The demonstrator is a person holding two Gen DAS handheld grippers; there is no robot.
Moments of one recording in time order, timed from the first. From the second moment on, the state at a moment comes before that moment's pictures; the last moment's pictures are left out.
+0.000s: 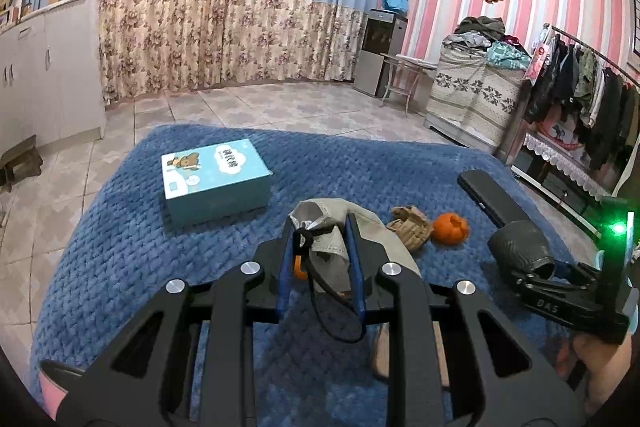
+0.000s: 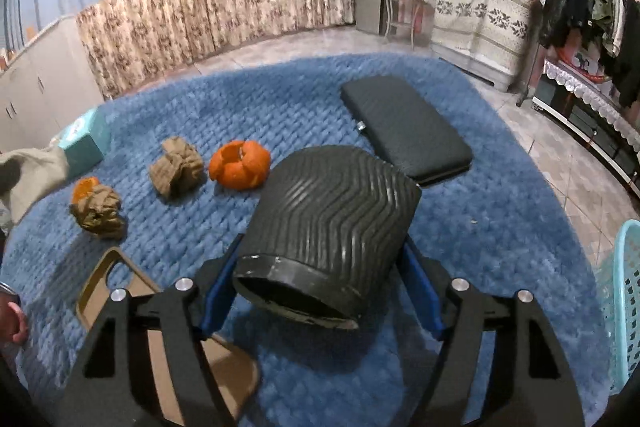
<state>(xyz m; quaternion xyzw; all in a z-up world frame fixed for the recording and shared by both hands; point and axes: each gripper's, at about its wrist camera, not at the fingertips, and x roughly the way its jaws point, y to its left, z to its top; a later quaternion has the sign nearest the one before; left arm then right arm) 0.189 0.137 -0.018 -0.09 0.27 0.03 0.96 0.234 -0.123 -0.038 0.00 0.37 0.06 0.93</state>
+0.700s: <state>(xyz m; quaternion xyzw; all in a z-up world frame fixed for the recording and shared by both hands) 0.196 -0.043 0.022 -0.06 0.24 -0.11 0.96 0.125 -0.315 0.043 0.02 0.28 -0.06 0.96</state>
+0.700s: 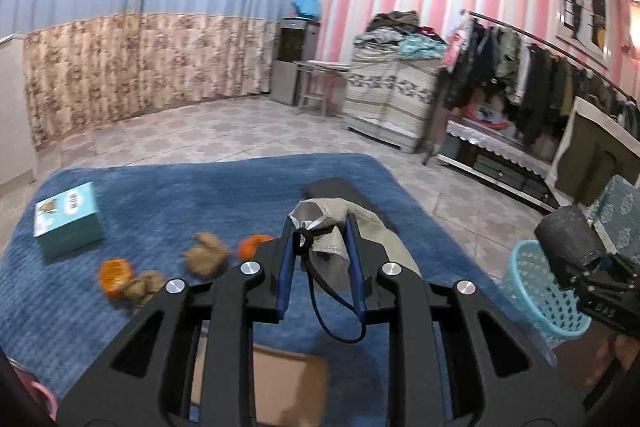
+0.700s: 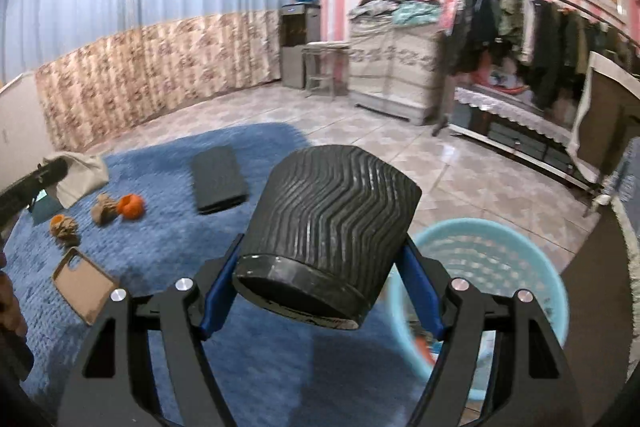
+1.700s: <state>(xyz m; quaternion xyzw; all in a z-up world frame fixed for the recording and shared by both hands) 0.178 -0.294 -0.002 0.03 0.25 -0.31 0.92 0.053 -0.487 0.021 0.08 0.27 -0.21 0.94</state>
